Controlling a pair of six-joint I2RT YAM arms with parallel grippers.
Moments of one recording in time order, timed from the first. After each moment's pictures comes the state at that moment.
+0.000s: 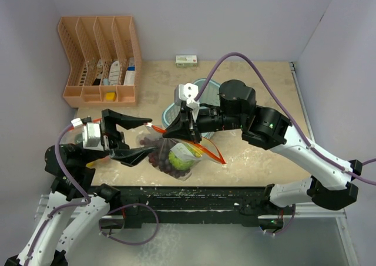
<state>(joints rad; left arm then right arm) -0.41 0.48 0.81 0.22 0.81 -0.36 1.07 1.31 1.67 -0.54 -0.49 -0.09</state>
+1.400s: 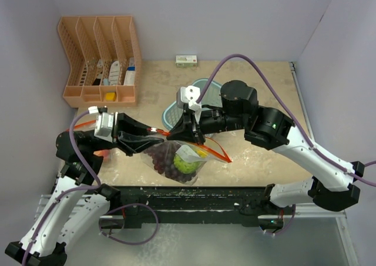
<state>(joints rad) -0.41 0.63 0.80 0.40 1.00 -0.47 1.06 1.29 1.66 -0.60 -0.51 -0.11</state>
